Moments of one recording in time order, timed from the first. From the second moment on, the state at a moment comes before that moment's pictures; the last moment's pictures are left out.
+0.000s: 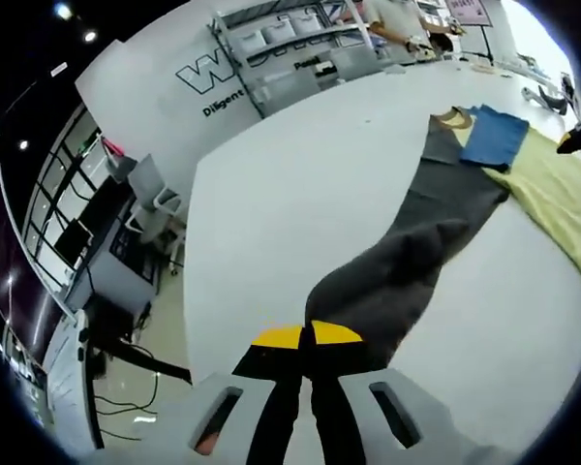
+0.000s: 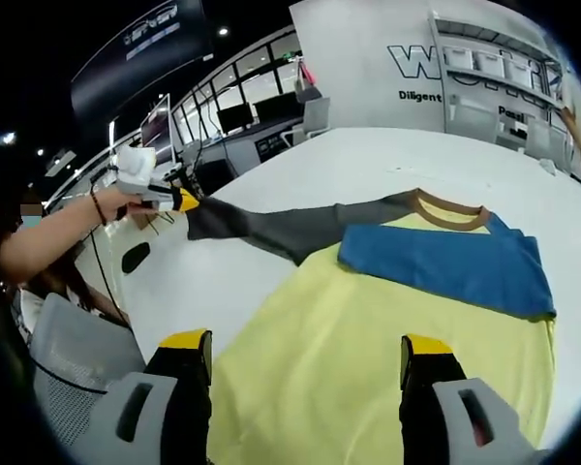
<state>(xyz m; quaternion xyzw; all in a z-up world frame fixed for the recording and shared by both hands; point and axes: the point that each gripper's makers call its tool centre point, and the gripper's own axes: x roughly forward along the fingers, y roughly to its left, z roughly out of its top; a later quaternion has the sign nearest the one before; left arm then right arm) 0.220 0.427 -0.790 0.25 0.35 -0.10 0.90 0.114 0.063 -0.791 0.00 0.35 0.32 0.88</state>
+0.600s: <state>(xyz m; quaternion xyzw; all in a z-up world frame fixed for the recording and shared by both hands) 0.217 0.436 -0.825 0.23 0.38 -0.09 0.89 0.111 0.067 -0.792 0.00 0.35 0.32 0.88</state>
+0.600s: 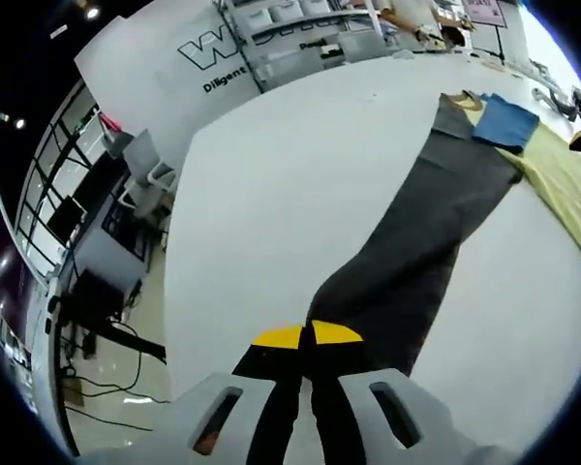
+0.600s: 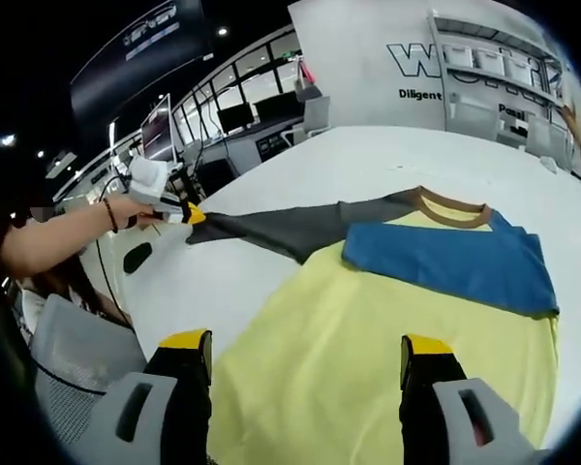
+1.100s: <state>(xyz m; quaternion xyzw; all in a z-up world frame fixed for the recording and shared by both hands) 0.219 0.441 -0.832 0.21 0.38 -0.07 0.90 0.111 0.065 -0.793 0.00 0.35 0.32 0.88</state>
